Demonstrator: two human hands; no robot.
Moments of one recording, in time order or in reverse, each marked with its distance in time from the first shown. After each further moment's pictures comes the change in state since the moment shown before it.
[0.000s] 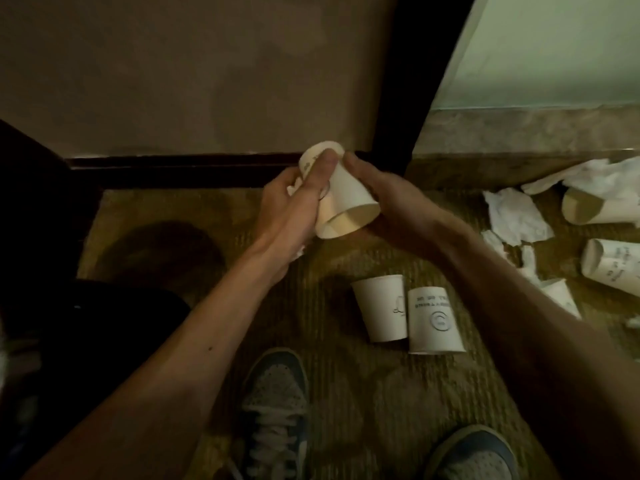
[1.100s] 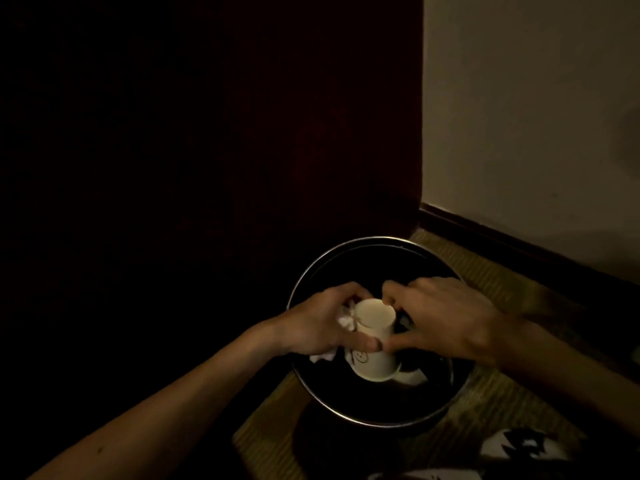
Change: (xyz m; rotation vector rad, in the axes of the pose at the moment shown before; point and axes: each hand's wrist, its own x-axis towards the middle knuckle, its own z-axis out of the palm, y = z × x) left_hand -0.175 -0.031 -0.350 0.464 -0.004 -0.001; right_hand -0.011 -0.041 0.338 -1.556 -0.698 -0.873
